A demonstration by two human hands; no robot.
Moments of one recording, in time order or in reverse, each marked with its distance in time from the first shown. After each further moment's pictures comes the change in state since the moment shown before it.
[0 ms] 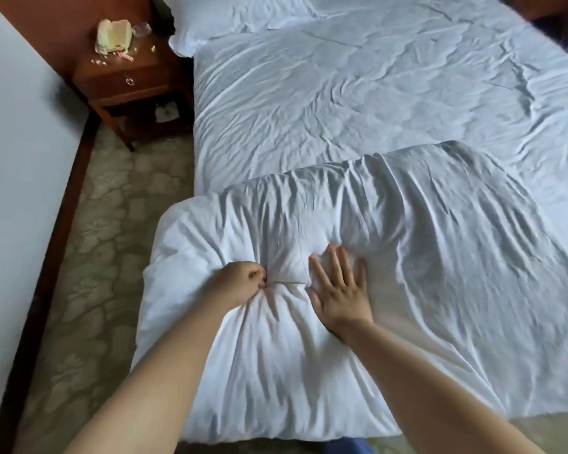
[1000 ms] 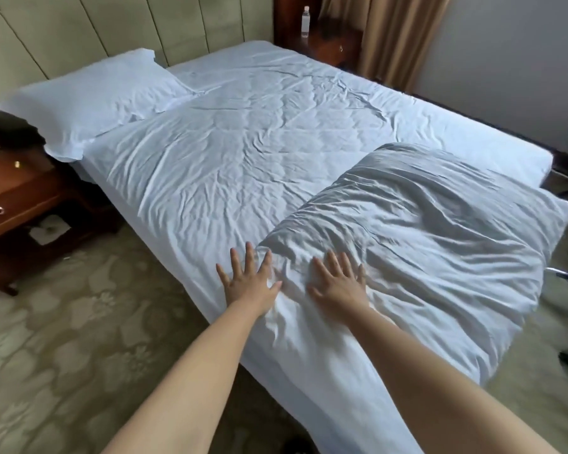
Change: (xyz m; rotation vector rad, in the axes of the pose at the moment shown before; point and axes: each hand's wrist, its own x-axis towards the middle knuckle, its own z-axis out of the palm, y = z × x) left_hand 0.099 -0.080 -0.170 0.772 -0.067 0.524; right_hand 0.101 -0.226 -0.045 0.134 -0.110 0.747
